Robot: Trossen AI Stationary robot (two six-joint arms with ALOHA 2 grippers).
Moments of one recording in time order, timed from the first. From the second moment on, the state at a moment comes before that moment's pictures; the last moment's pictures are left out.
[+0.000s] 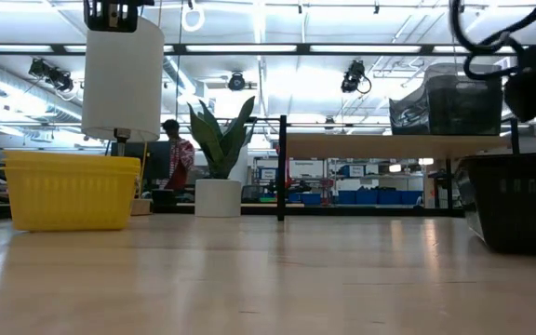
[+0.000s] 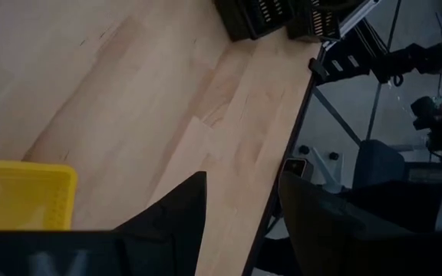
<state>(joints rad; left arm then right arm) -0.22 1.23 1.16 -0.71 0.12 -0.91 0.57 1.19 0.61 -0.74 -0.14 1.26</state>
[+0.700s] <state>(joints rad) -0.22 1.23 1.16 -0.71 0.07 -0.94 0.83 1.19 0.67 -0.61 -0.06 0.63</state>
